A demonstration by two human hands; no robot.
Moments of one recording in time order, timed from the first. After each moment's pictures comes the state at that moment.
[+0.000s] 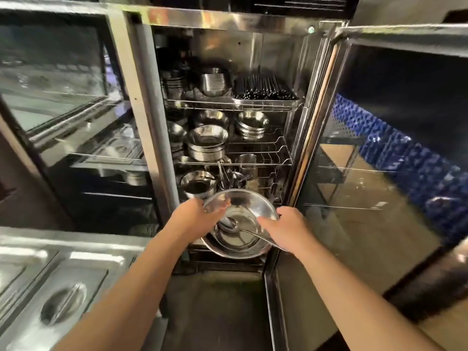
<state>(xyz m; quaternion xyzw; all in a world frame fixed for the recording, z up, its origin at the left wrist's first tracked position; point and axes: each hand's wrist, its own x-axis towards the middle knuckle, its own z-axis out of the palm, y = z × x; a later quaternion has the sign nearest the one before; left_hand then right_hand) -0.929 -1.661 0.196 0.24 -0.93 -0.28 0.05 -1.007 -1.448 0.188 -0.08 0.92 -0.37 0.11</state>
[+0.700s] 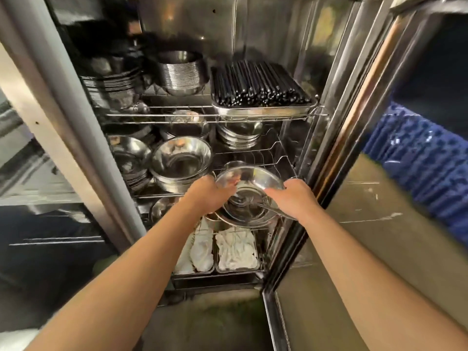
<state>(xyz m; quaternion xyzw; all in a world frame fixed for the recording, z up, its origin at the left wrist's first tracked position) -1.240 -1.758 0.180 0.16 -0.93 -0.33 -0.02 -1.288 -1.540 0.187 0.00 0.93 -0.36 0.07</state>
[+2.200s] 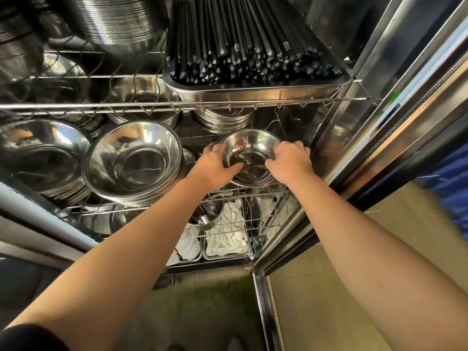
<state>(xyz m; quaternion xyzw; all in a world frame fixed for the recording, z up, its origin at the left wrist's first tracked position) -1.426 -1.755 0.105 0.09 -0.93 -0.35 -0.03 -1.475 -1.561 0.135 -0.03 0.98 -0.17 0.01</state>
